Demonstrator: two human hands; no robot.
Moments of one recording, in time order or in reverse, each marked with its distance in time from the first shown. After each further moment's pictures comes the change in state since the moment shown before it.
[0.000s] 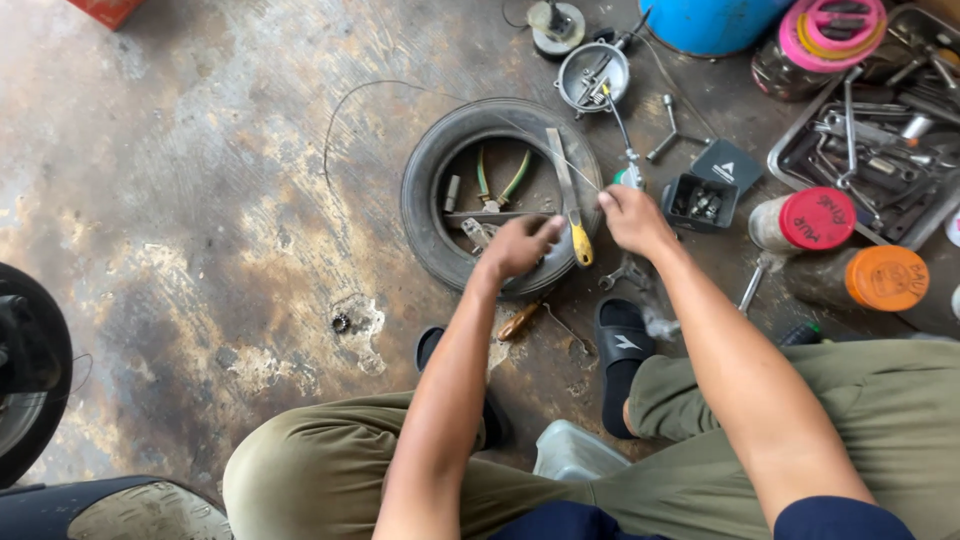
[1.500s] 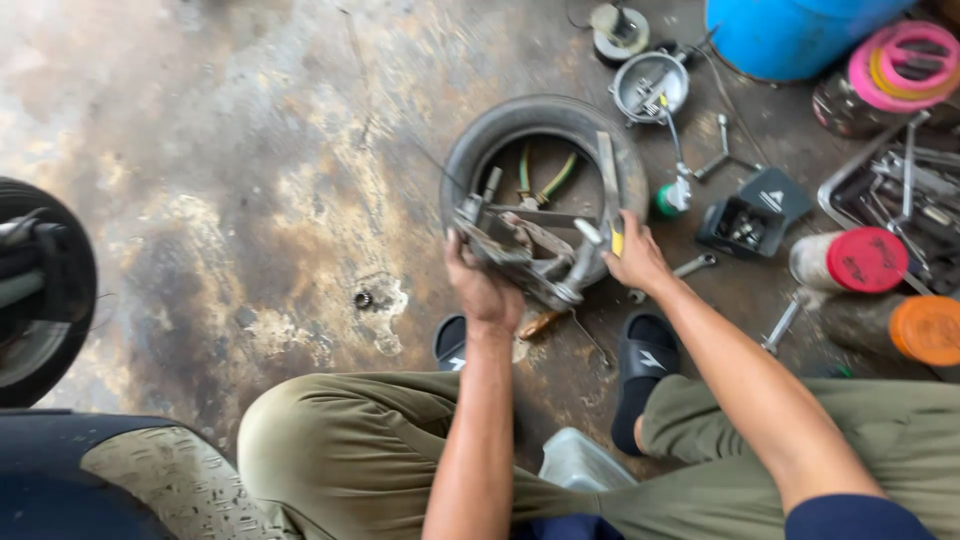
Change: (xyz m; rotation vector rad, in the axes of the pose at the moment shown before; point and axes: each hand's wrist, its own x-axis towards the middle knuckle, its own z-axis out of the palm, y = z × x) left_hand -0.095 -0.006 -0.015 -1.771 0.586 0.256; right_hand 0.008 0.035 0.083 -0.176 -0.198 0.037
